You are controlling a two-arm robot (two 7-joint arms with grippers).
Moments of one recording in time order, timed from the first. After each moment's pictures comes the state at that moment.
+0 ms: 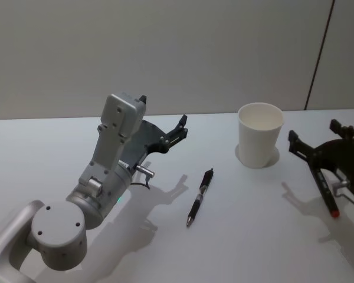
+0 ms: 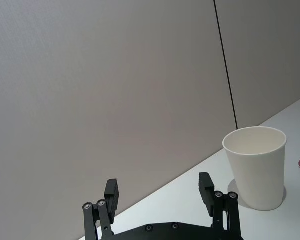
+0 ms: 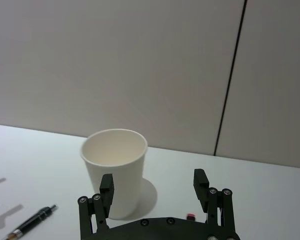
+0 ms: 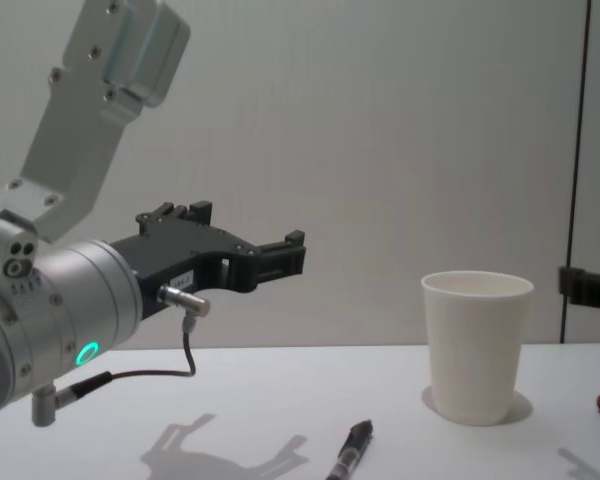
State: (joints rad) left arm -0.24 0.38 0.45 -1.63 -0.20 0.01 -0.01; right arm 0.00 0.36 -0.19 -1.80 0.32 0.21 0.04
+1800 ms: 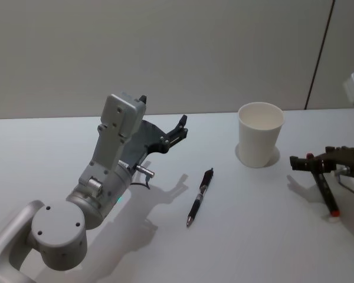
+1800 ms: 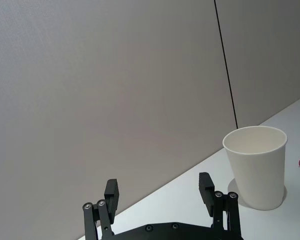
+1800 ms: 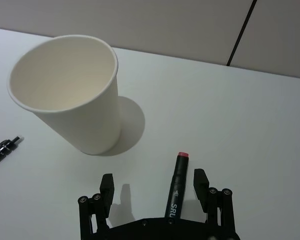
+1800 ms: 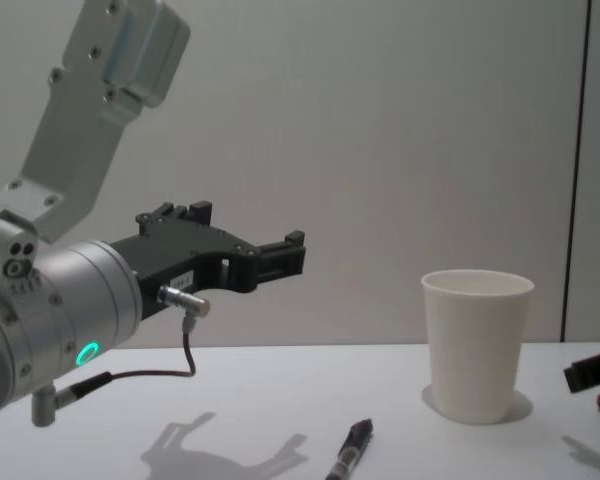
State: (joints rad) left arm -0.24 0.38 0.45 -1.63 -0.20 0.01 -0.01; right arm 0.29 0.36 -0.18 -1.64 0.31 0.89 0.20
